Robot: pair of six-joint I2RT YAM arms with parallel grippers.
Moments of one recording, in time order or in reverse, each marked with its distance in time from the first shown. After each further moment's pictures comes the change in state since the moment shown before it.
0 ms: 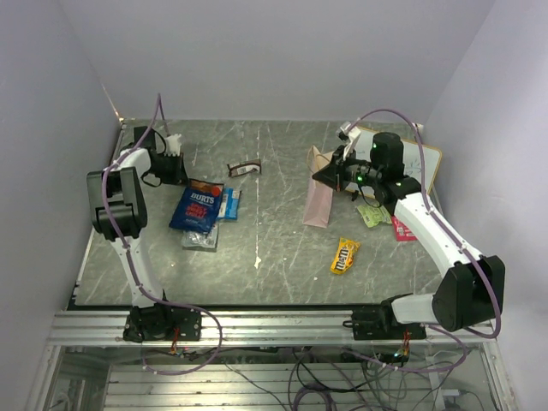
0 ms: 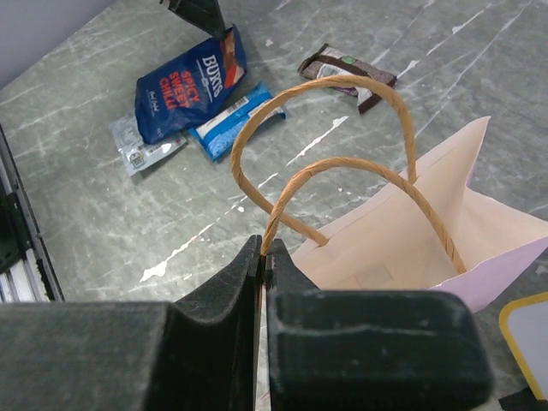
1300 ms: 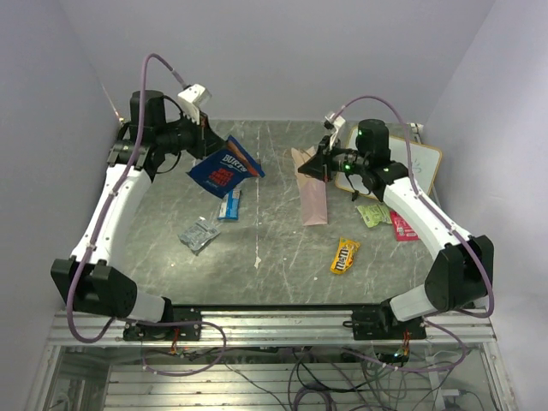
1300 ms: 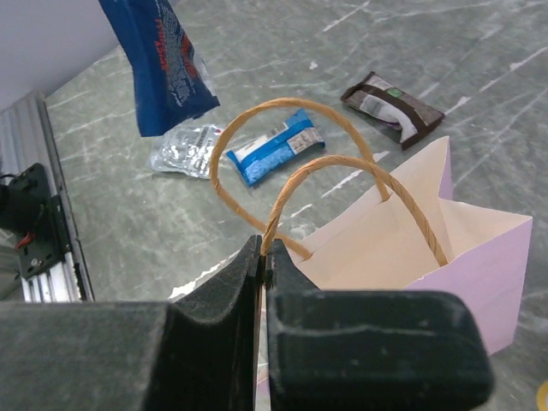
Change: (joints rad) left arm -0.285 -0.690 -0.021 0.019 0.152 -0.226; right arm 0.065 0.134 0.160 -0.020 -0.043 0.032
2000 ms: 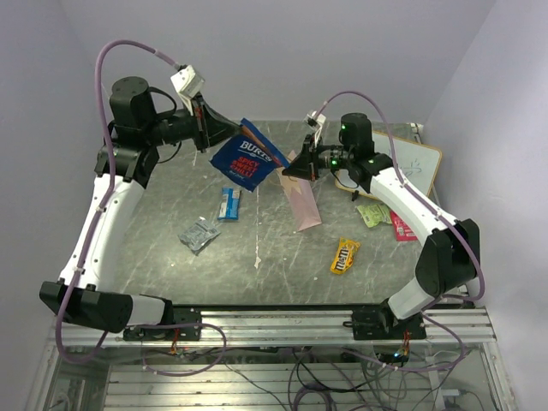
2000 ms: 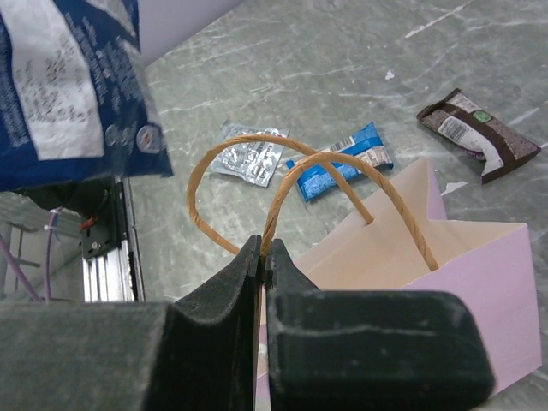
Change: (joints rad) left arm -0.068 -0.093 0.098 0.202 0.245 -0.151; right arm 0.071 0.117 0.105 -0.006 -0.134 0.041
